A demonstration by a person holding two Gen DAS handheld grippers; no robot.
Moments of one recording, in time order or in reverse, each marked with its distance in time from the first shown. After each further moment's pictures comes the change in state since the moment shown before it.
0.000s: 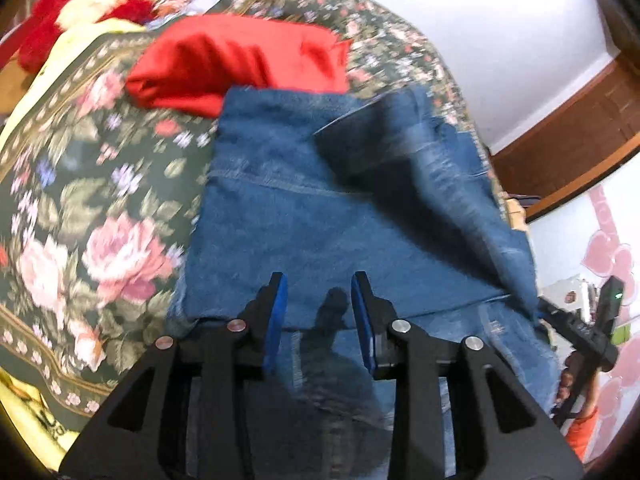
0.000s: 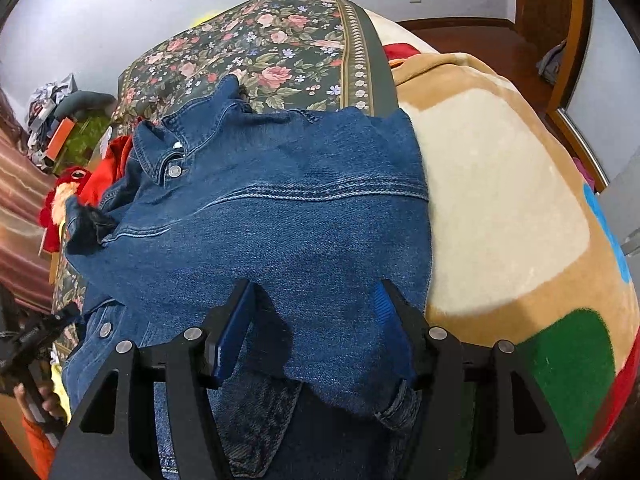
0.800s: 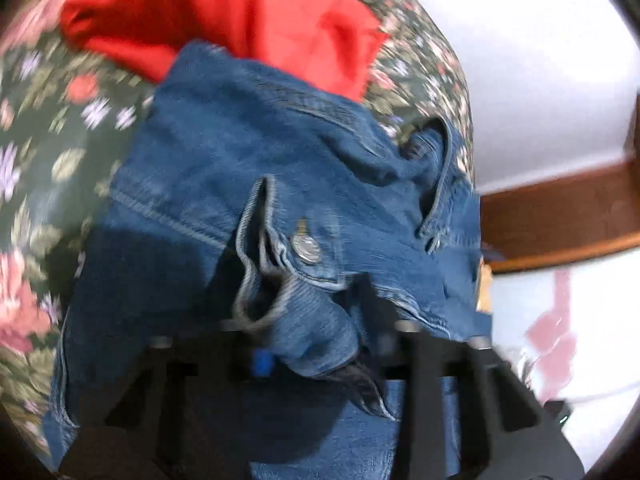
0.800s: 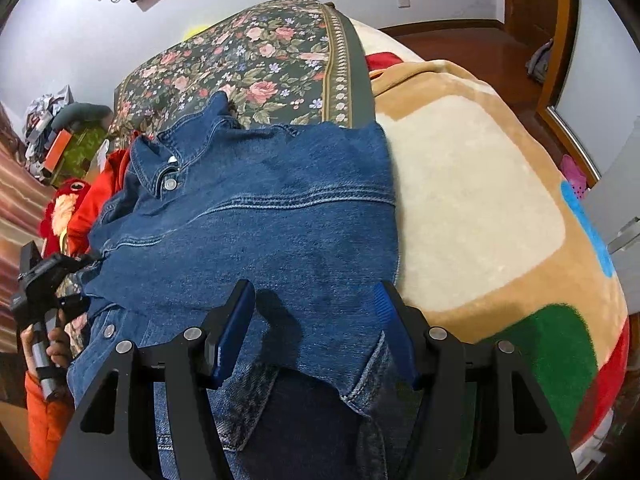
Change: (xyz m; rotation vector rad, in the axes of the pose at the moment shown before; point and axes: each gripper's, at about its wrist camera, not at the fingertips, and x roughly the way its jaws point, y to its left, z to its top) left arm 0.077 0.003 0.057 -0.271 0.077 -0.127; right arm -0.019 -0.015 0.000 0.033 -0.031 -0.003
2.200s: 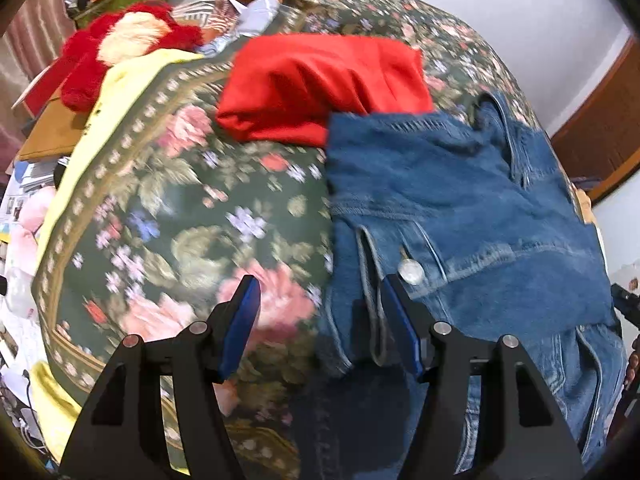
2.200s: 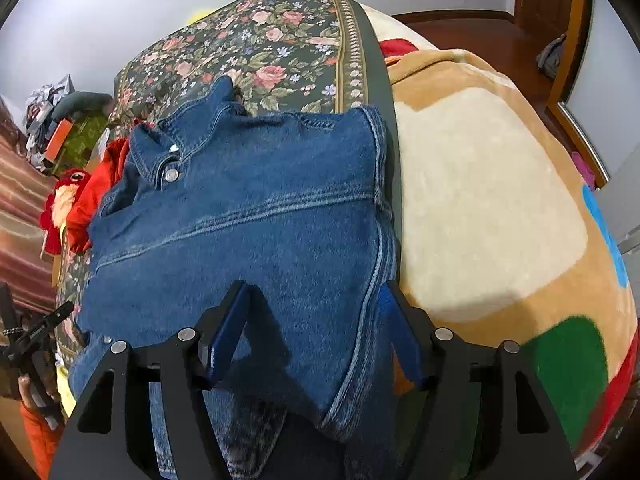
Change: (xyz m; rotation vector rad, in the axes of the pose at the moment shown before) left arm -0.089 0.046 -0.023 0.331 -0.119 0.405; right arm 0.018 0.010 0.013 -0.017 0.059 0.007
